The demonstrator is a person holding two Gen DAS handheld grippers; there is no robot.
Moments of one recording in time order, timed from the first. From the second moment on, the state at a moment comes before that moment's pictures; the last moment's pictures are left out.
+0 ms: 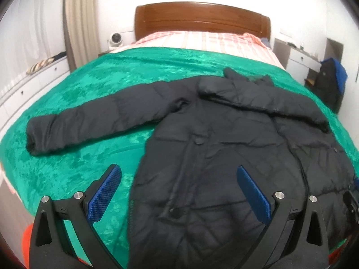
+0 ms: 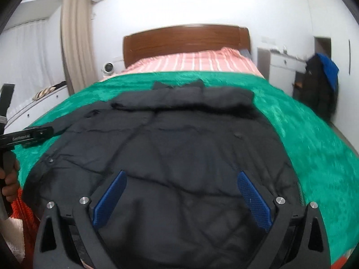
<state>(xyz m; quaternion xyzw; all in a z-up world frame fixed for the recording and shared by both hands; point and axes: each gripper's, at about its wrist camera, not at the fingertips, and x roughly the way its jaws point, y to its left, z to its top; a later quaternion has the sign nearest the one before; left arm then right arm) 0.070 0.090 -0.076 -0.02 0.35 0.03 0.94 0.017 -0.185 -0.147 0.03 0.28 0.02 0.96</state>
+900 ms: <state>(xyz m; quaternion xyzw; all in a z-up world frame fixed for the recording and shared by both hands) 0.099 0.084 -0.139 0.02 0.39 0.04 0.92 0.032 -0.185 -0.189 0.02 0.34 0.03 0.94</state>
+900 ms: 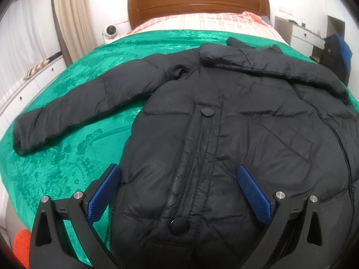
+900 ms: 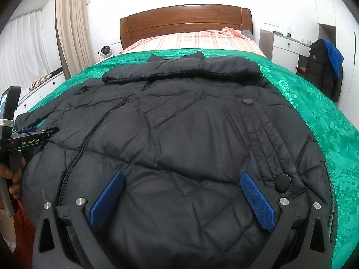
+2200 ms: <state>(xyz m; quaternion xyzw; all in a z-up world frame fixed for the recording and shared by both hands) 0.097 0.119 -0.094 -0.05 0.39 0.06 0.92 0.032 -0.184 -0.191 0.02 0.34 0.03 0.94</state>
